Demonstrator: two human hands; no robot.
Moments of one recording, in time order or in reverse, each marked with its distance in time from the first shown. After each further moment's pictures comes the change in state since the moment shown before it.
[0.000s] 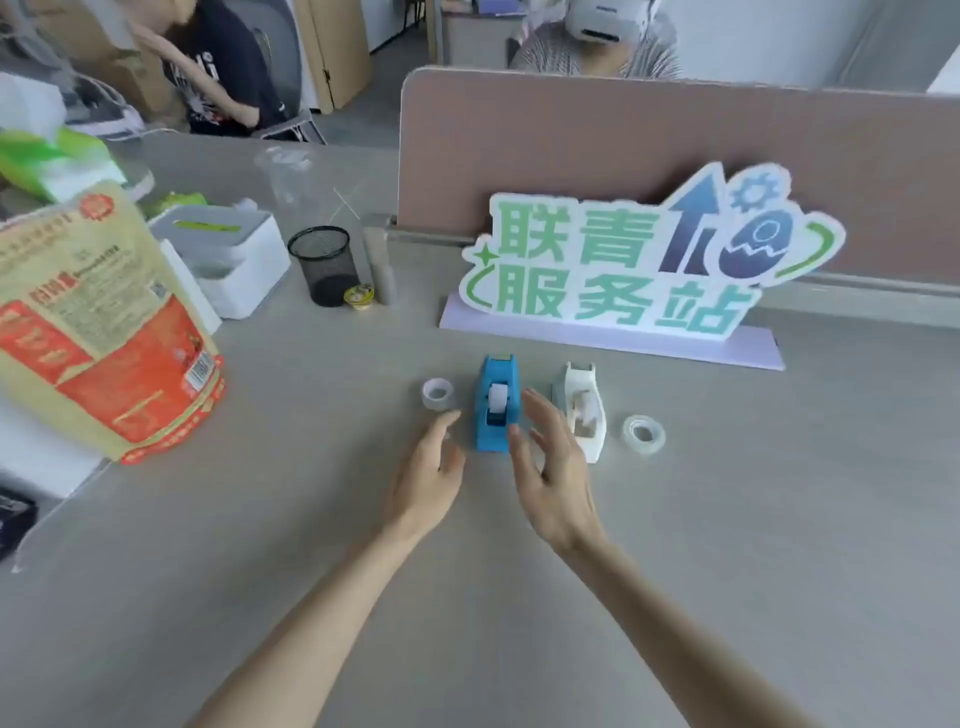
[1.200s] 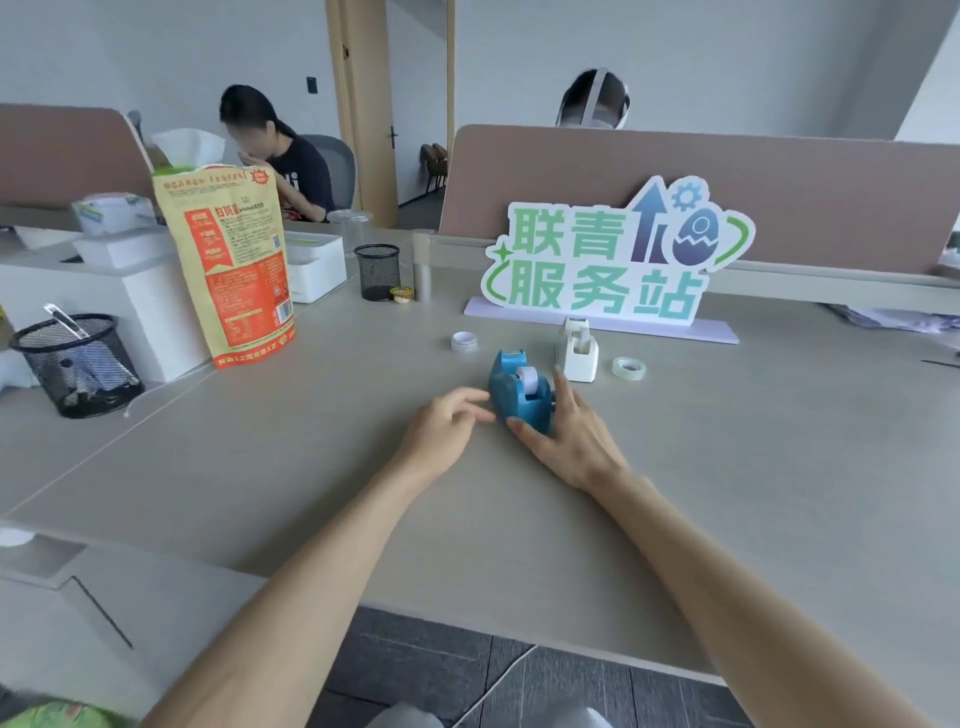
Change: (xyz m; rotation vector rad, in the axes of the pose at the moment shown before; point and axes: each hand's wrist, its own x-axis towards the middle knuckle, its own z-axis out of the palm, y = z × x) left_hand -0.118 -0.020 -0.006 -0.167 -0.004 0.145; right_hand -0.108 0.021 -0.006 -0.480 -0.064 -0.113
